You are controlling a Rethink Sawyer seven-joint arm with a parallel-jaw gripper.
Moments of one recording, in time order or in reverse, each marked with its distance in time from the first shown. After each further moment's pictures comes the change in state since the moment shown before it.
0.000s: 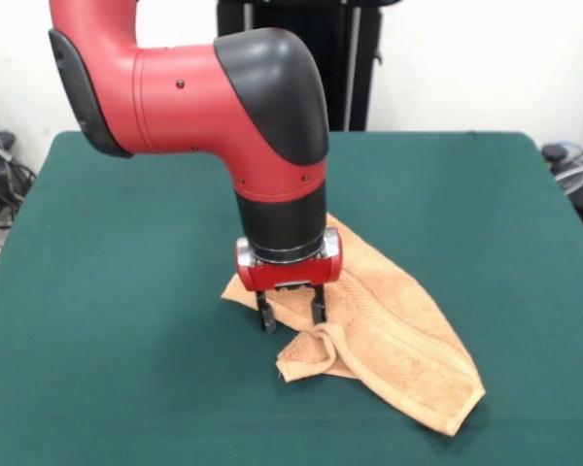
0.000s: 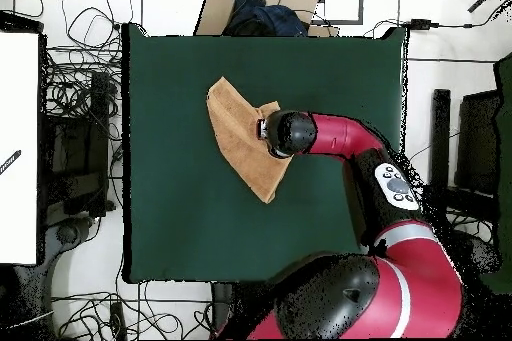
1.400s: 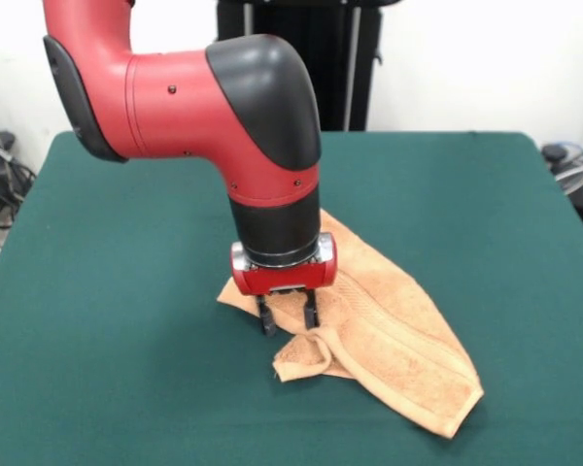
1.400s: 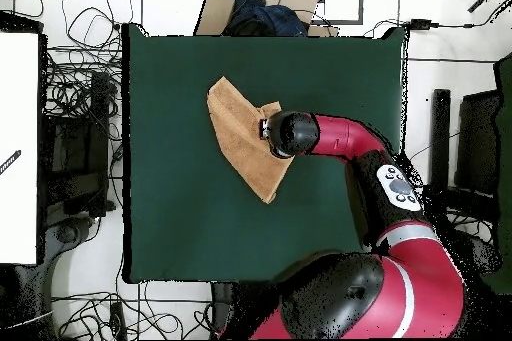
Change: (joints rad) arm -0.008 0.013 0.005 -0.005 0.002 -0.012 0.000
